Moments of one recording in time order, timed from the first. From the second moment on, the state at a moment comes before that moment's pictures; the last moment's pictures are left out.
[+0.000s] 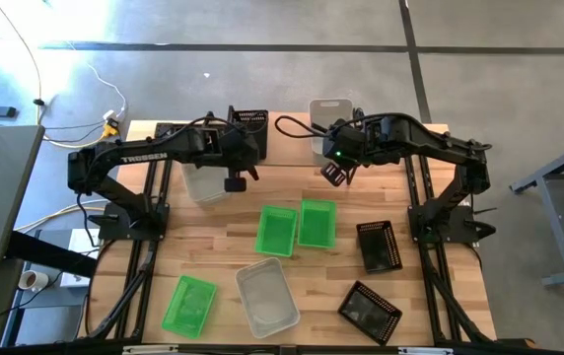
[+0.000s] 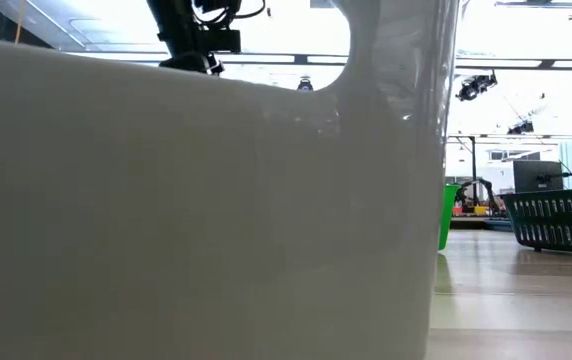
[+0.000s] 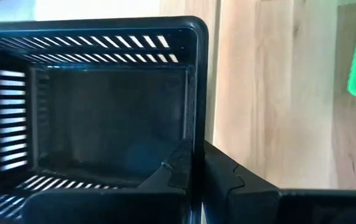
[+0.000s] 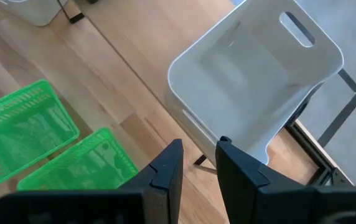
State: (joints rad) left arm 0.41 1.47 1.25 -0.85 -0.29 0.39; right arm -0.06 1.66 2.01 -1.55 0.45 0.52
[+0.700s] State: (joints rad) left arm 0.41 1.47 1.25 -0.83 -0.30 0.37; right arm -0.06 1.66 2.01 -1.55 0.43 0.49
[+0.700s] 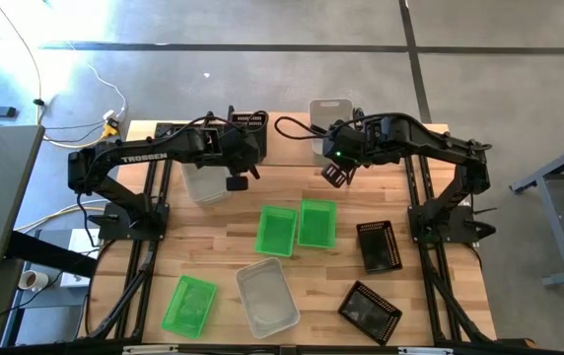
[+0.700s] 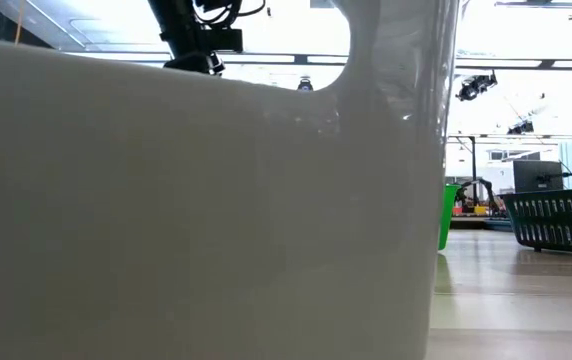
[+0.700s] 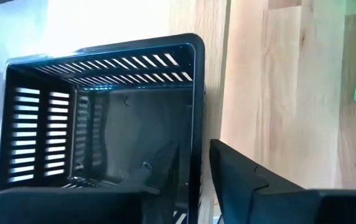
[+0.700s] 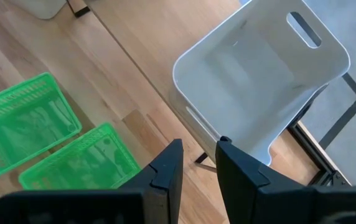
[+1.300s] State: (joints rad) left arm 0.40 1.45 1.47 -1.01 -0.25 0.26; right arm -0.05 1.66 2.01 -1.55 0.28 0.51
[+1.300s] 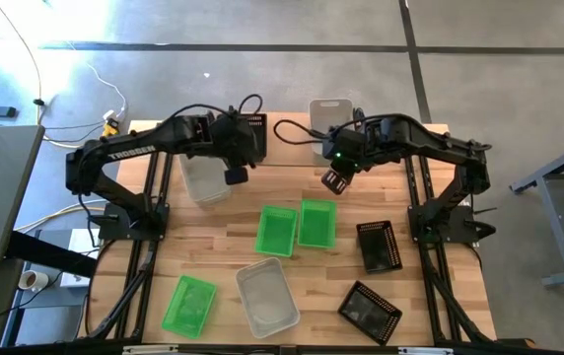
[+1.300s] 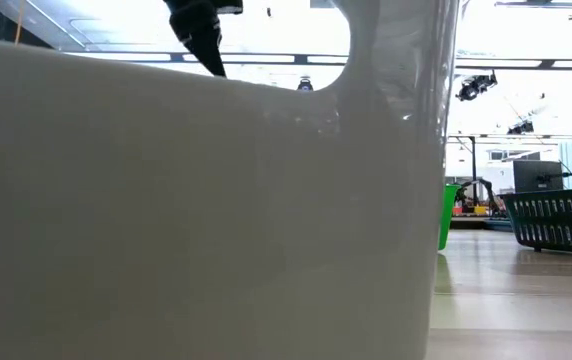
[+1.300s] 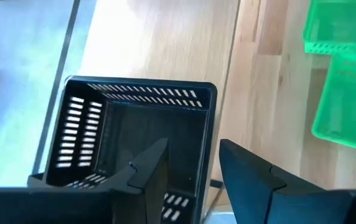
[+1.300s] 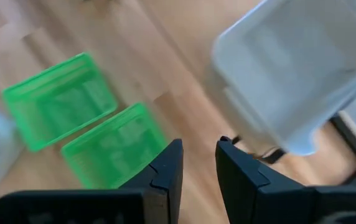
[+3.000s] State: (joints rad) left arm 0.04 1.15 1.28 -1.09 -0.15 -0.24; right arm 0.30 1.67 1.23 -0.75 0.08 0.40
